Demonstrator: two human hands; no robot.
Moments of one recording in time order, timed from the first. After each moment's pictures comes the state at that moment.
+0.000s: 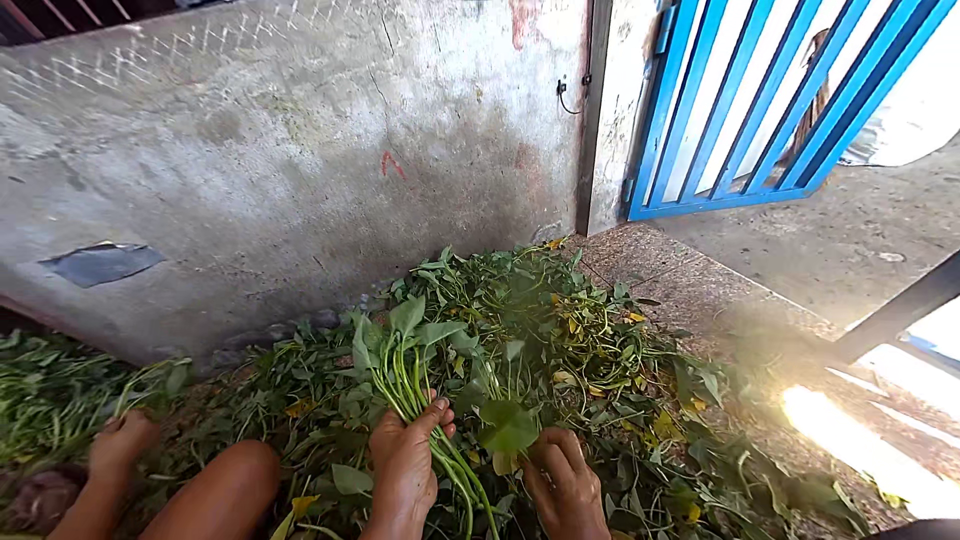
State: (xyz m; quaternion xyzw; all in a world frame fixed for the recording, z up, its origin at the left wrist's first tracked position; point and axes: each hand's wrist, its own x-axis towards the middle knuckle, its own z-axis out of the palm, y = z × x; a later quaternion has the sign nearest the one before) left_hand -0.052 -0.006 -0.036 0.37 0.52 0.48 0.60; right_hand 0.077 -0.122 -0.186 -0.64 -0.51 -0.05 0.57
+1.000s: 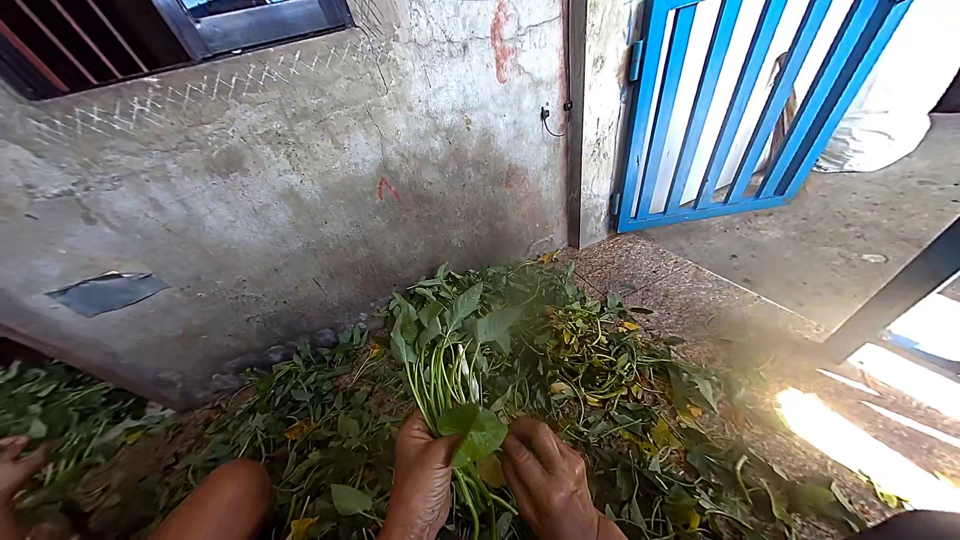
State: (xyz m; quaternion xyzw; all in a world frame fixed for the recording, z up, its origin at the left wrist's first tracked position) left_hand -0.045 -0.025 -0.039 0.51 0.34 0.48 0.63; right_hand 0.085 -0.103 -0.134 -0.58 -0.59 -0.21 0.53
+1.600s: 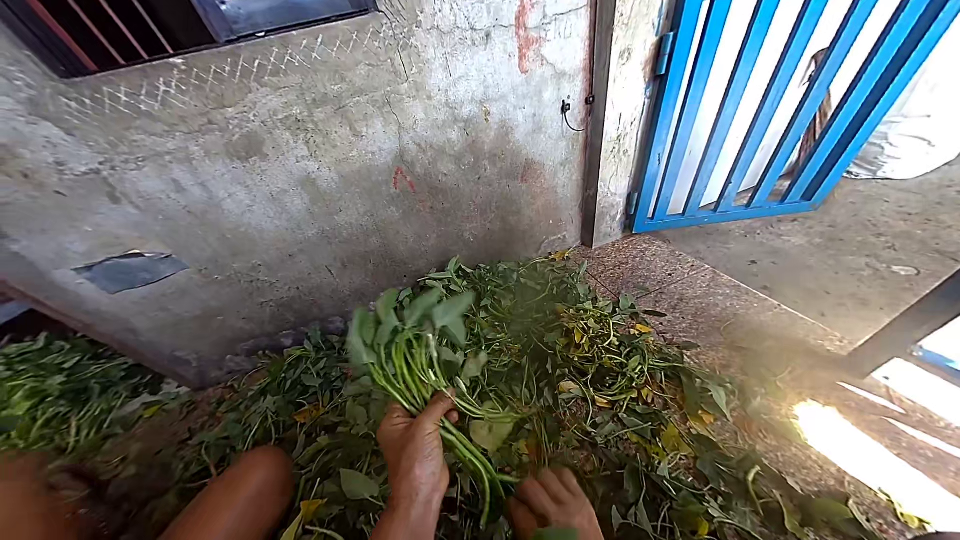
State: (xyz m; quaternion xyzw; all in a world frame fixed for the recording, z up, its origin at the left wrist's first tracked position) left_hand -0.040 -0.005 -0.028 0.40 0.46 0.57 0.55; right_hand 0.066 -0.145 -0.156 -0.61 -0.69 -0.11 0.37
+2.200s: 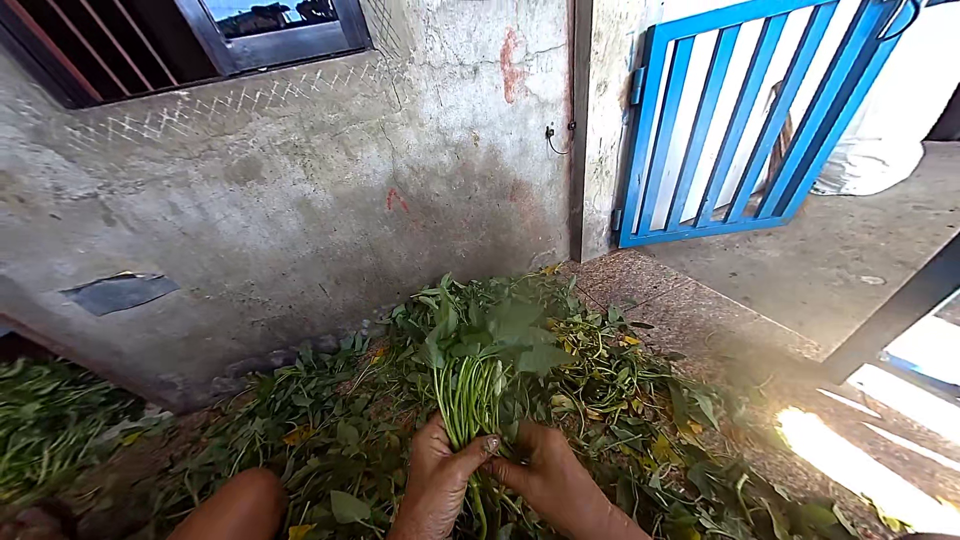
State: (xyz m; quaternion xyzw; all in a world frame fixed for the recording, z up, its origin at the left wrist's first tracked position) left_hand -0.046 -0.029 -0.040 0.58 0.26 0.44 0.63; right_hand 0.101 -0.107 -0.078 -0.58 -0.54 0.30 0.53
